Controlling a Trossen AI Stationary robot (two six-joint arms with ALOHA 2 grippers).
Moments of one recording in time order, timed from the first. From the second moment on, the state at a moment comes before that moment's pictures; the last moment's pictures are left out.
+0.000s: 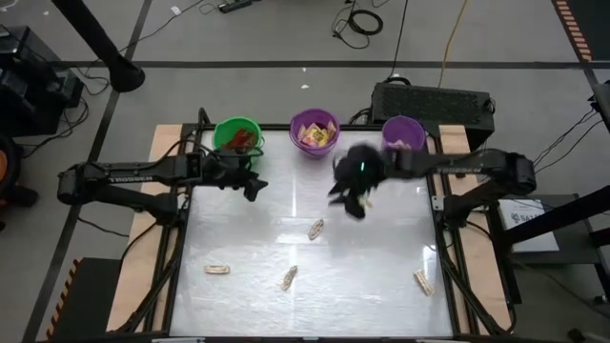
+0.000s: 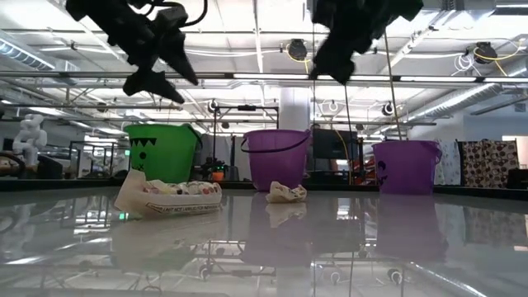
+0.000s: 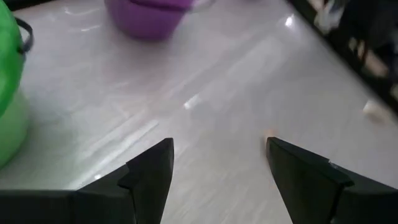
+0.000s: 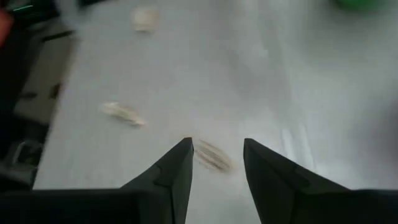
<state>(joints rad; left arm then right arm) 0.21 1.03 0.77 -0.43 -0.08 -0.66 -0.19 1.40 1.14 -0.52 -0.32 0.11</state>
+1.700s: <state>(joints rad) 0.03 1.04 0.68 -0.46 -0.16 -0.47 0.21 2.07 1.33 -0.07 -0.31 -0.26</state>
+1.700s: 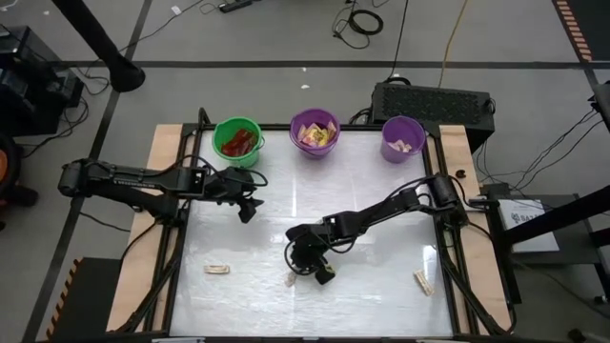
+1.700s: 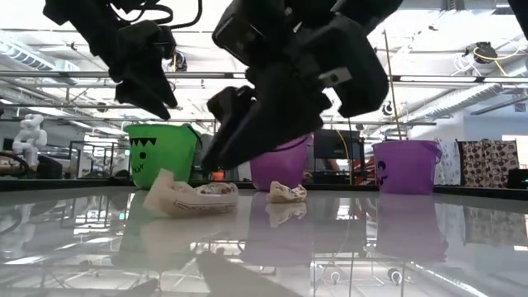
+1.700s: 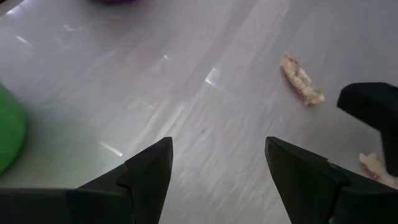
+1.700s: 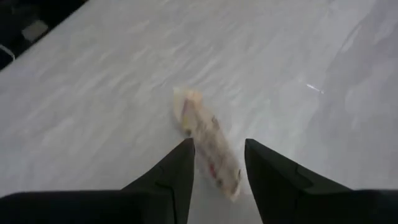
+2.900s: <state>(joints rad) 0.03 1.04 0.68 -0.44 -0.17 -0.46 0.19 2.11 1.33 -0.13 -0.24 -0.33</state>
